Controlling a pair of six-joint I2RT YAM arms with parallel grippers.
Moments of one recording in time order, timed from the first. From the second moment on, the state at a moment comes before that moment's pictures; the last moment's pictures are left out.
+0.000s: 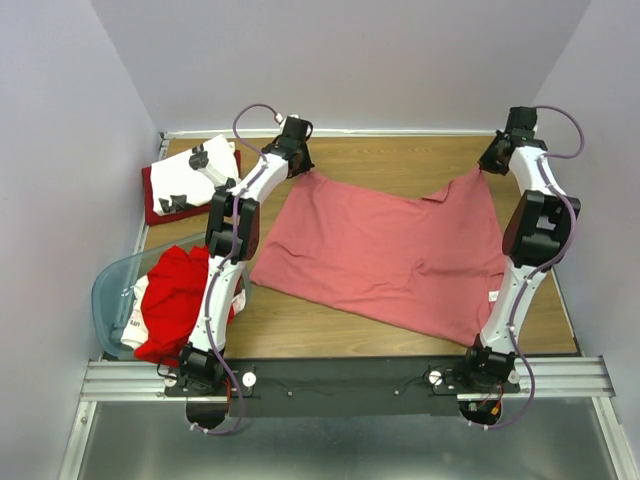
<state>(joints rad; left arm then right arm) -0.33 2.55 2.25 -0.46 -0.12 -0.50 -0.21 2.23 1.92 -0.53 0.01 0.39</state>
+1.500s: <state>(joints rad) -0.33 1.82 1.27 -0.09 -0.13 -0.38 -0.24 1.15 1.05 -0.84 -0.16 0.45</state>
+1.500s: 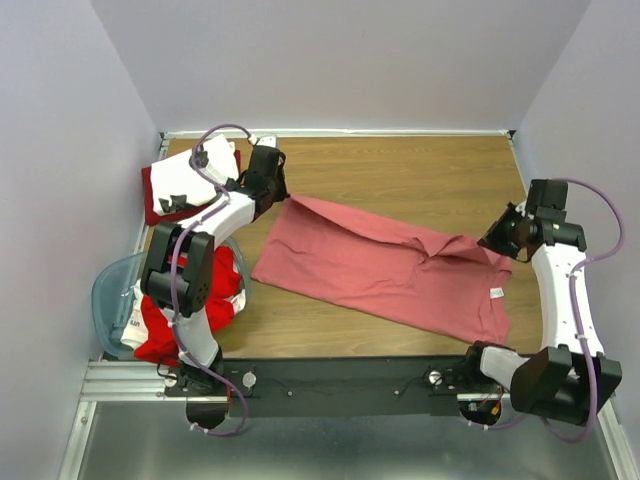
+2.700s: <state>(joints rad) -0.37 1.64 1.22 -0.26 -0.20 -0.41 -0.24 0.93 0.95 -1.04 -0.17 0.47</state>
